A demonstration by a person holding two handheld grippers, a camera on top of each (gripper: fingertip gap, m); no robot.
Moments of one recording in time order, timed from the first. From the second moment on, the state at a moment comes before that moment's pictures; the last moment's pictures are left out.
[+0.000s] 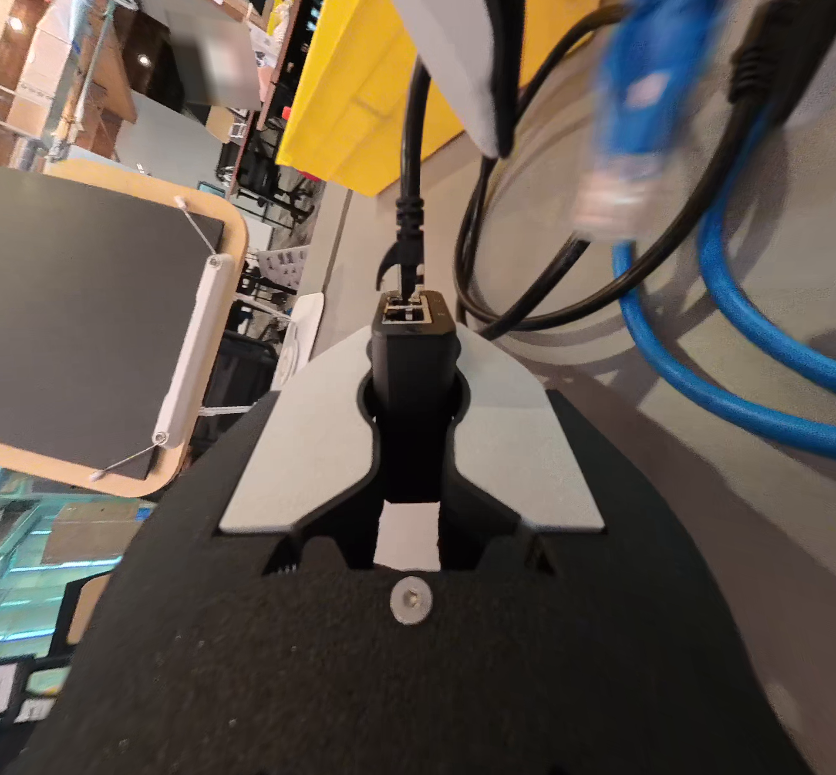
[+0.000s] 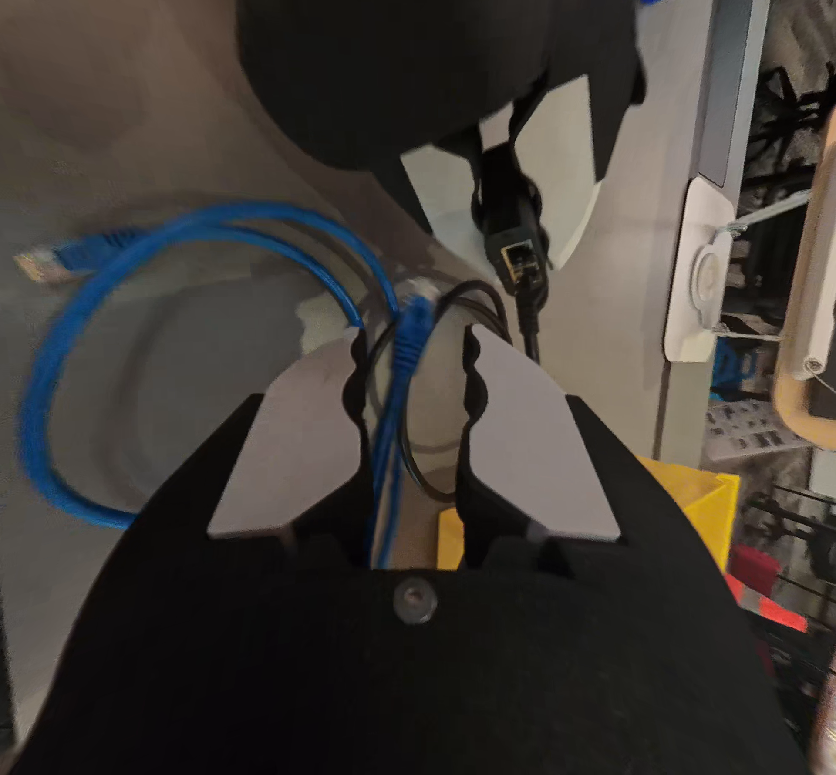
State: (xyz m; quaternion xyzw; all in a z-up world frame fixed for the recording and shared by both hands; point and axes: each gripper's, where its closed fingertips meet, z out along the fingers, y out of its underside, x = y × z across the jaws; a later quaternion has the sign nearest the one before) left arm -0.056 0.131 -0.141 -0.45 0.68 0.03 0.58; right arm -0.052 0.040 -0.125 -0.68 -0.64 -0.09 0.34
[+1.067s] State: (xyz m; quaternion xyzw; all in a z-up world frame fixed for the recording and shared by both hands) left arm -0.056 0.118 -0.138 -0.44 0.69 -0.03 0.57; right arm -0.062 0.089 -0.117 -0.63 -0.68 -0.06 0.37
